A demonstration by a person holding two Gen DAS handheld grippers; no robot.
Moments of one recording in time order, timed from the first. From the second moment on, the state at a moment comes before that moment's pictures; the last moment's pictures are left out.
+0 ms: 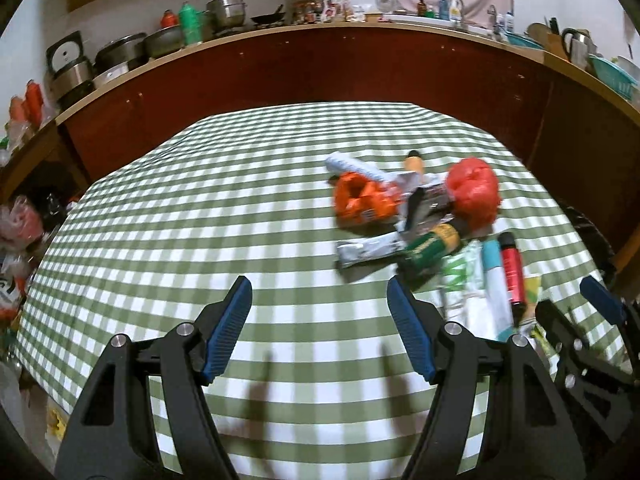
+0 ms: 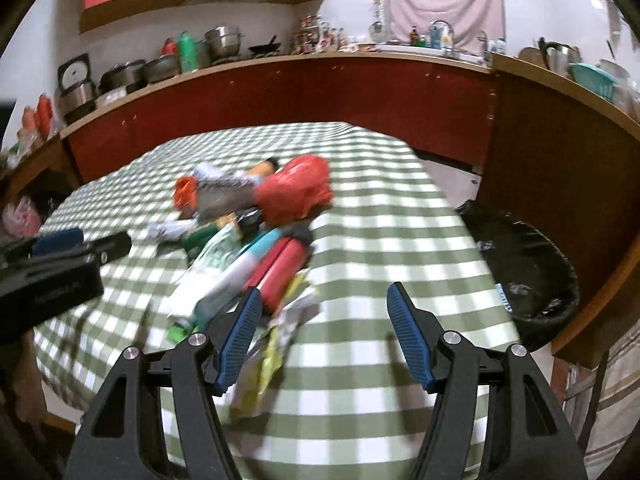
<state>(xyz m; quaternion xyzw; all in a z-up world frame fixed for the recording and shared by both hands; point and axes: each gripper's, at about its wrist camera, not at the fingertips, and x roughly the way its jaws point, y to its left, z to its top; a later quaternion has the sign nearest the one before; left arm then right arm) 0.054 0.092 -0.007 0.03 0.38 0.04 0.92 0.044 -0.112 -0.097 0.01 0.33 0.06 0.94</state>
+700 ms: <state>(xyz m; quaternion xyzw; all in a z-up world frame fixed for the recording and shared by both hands) 0.052 0.091 -0.012 0.02 0.38 0.03 0.92 0.041 -0.095 -0.108 0.00 0.36 0.07 0.93</state>
